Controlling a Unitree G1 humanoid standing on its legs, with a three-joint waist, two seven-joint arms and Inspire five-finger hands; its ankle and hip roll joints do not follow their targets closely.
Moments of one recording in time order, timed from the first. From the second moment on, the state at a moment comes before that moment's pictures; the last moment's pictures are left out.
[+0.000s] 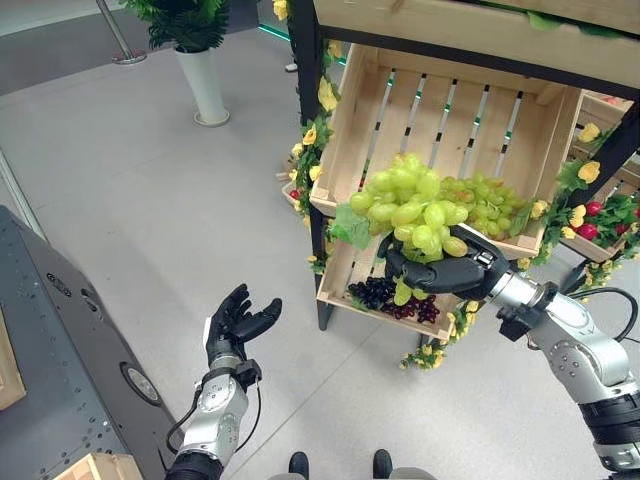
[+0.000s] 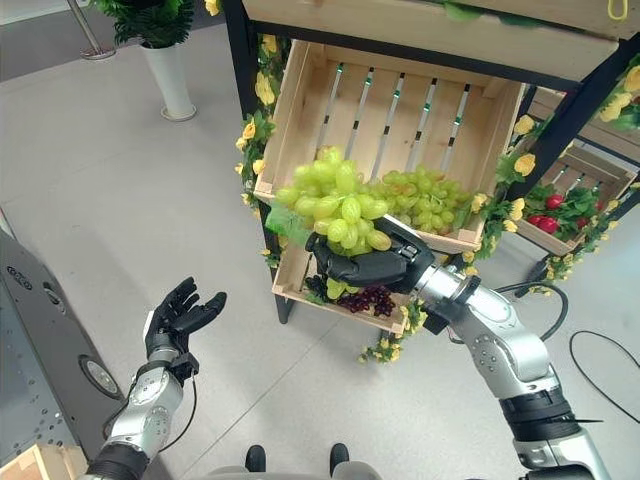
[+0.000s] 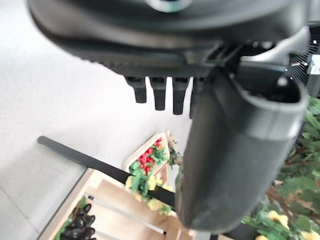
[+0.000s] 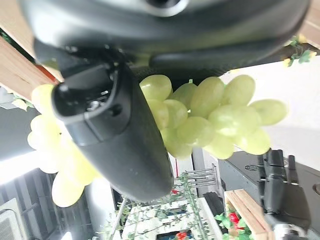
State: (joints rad) left arm -0.04 0.29 -0.11 0.48 -0.59 -0.19 0.29; right arm -0.23 -0.70 0.08 -0.13 0.92 0.19 0.59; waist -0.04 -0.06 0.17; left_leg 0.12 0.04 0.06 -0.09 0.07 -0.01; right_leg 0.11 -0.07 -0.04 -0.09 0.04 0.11
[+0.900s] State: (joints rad) left arm -0.04 0.30 -0.13 0.49 -0.58 -0.19 0.30; right arm -0.61 -0.95 0.16 0.26 0.70 0.20 0.39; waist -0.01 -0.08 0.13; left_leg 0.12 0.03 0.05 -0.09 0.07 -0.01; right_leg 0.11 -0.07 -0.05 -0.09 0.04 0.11
